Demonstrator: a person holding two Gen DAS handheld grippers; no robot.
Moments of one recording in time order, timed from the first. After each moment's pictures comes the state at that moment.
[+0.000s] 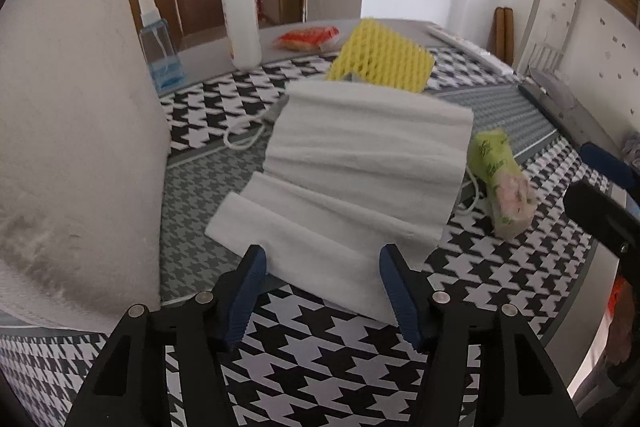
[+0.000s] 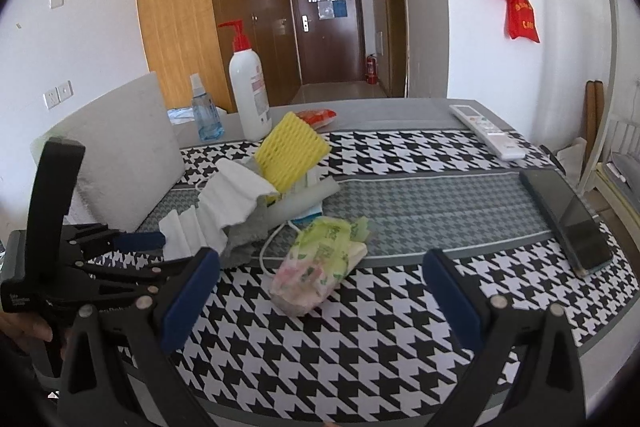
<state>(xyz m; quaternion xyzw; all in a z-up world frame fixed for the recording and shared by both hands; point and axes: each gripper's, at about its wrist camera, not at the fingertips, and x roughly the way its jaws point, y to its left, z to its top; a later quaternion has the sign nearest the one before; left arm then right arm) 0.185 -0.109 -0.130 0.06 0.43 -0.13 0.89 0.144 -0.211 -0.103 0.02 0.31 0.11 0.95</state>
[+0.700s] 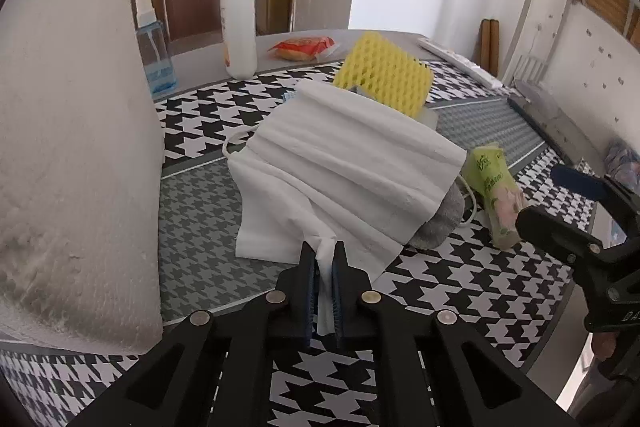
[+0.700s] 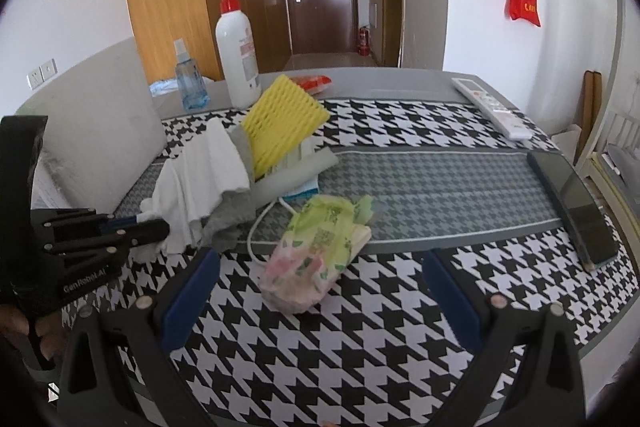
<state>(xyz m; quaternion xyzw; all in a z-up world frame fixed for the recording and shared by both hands) 0.192 -0.095 -0.129 0.02 0.42 -0.16 0.89 0.163 -0.200 -0.117 0.00 0.36 0.09 0.93</state>
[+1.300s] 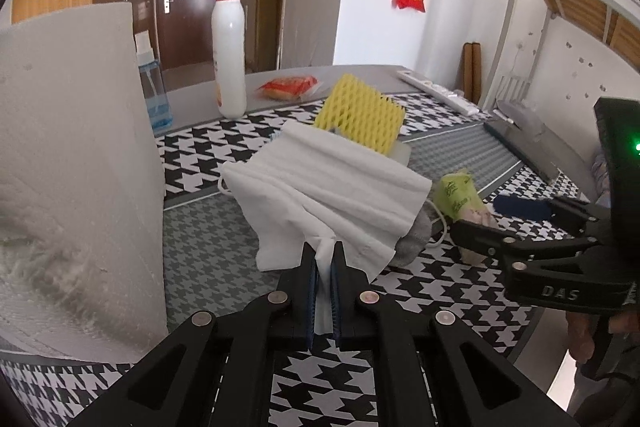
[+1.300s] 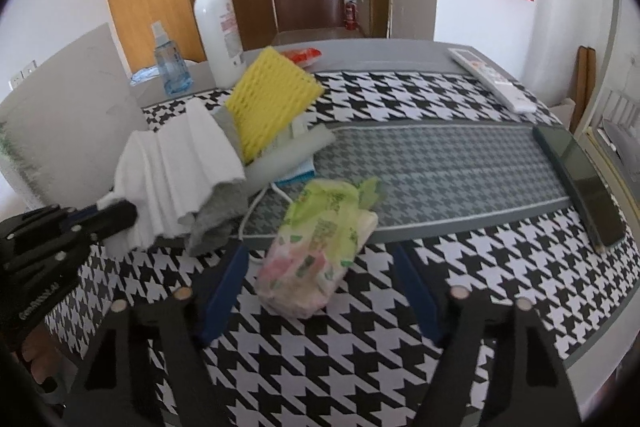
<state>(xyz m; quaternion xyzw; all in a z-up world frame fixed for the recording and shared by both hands) 0.174 -0.094 -0.112 0.02 0.36 -0.19 0.91 0.180 -0.195 -0.131 0.02 0.41 0.06 0.91</state>
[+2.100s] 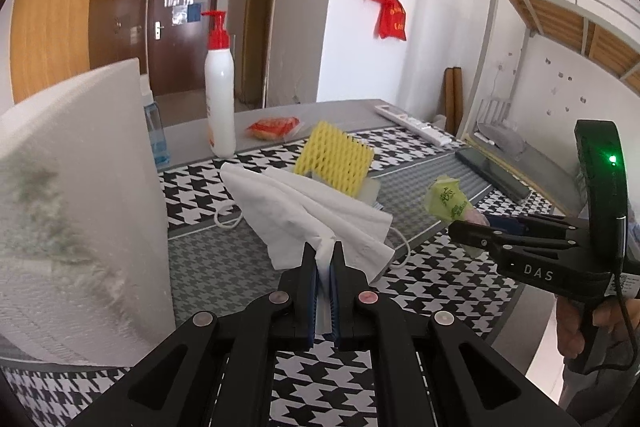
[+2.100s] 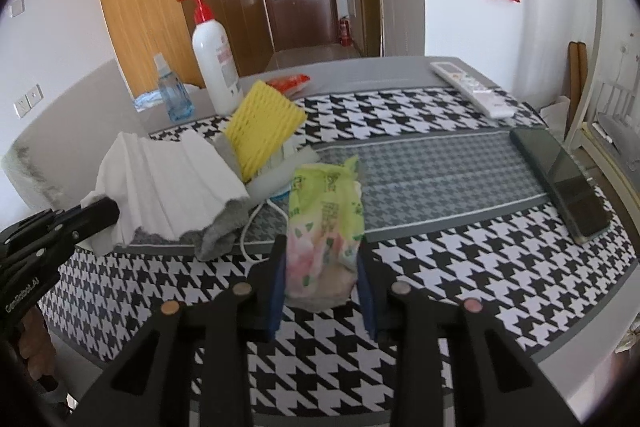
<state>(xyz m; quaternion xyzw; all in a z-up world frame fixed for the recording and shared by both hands) 0.151 -0.088 -0.083 0.01 0.31 -0.22 0.93 0.154 -0.208 -0.107 0.05 0.37 0.06 0.93</state>
